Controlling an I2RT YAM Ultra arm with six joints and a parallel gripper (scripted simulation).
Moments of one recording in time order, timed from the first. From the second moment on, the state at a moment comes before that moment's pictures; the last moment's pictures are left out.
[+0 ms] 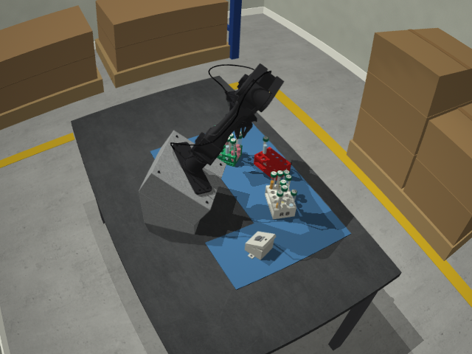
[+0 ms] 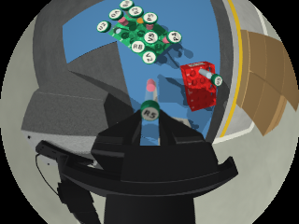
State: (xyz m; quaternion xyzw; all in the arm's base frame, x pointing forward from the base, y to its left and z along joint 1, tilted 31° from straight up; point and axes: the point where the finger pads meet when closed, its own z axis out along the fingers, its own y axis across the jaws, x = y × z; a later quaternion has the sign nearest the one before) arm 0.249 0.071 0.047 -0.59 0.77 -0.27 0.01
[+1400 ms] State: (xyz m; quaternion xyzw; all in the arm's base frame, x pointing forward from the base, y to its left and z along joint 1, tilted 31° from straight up) arm 0.281 0.023 0.084 -0.41 0.87 -0.26 0.07
